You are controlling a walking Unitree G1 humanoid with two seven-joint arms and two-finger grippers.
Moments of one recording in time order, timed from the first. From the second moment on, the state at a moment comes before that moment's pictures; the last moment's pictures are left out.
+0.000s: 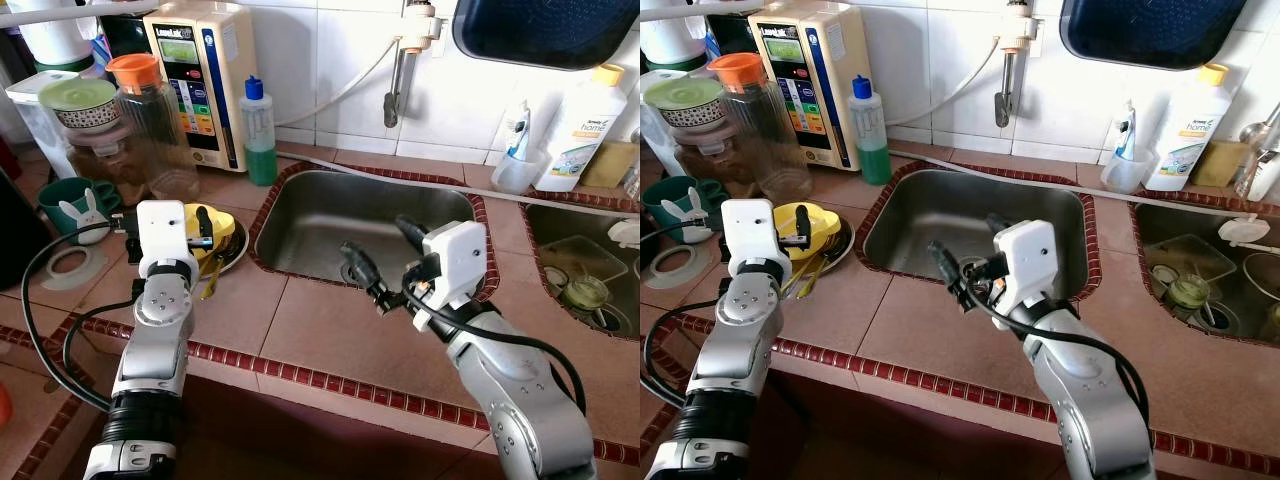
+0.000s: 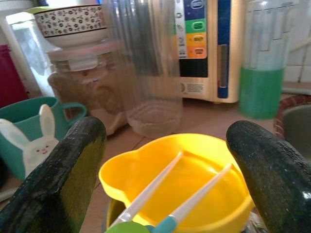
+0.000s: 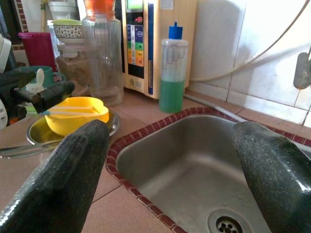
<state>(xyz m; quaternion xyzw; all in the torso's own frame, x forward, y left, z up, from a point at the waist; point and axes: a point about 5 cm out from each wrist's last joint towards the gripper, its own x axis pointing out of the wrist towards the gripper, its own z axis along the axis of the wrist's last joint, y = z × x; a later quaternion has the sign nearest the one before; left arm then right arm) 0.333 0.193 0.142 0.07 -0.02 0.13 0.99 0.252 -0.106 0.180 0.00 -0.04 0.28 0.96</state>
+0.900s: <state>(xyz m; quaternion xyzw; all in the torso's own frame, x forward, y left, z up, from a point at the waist) 0.313 0.195 0.132 0.00 0.05 0.16 0.99 0.239 -0.094 0.174 -0.01 -0.01 0.36 0.93</state>
